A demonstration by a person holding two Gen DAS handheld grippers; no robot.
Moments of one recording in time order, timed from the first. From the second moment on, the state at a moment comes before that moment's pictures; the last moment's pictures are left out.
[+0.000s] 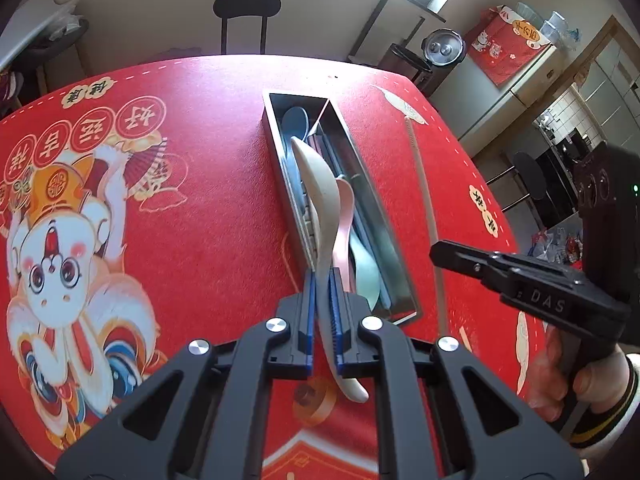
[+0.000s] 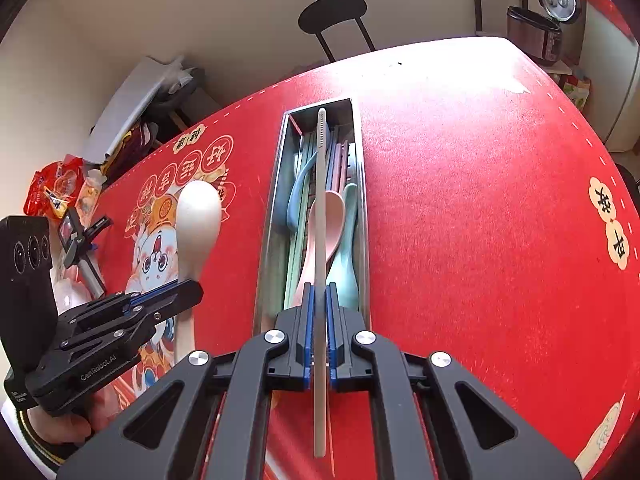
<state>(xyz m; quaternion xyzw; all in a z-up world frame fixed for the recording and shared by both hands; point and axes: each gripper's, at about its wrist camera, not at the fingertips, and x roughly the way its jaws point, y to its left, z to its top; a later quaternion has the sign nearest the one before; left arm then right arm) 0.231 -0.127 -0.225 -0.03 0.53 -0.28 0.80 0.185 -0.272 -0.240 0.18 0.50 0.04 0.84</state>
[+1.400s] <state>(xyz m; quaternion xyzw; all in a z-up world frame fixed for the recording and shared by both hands) 0.339 -0.155 -0.225 0.00 0.53 -0.24 0.81 0.241 -0.268 -0.254 0.16 0.54 0.01 0.83</state>
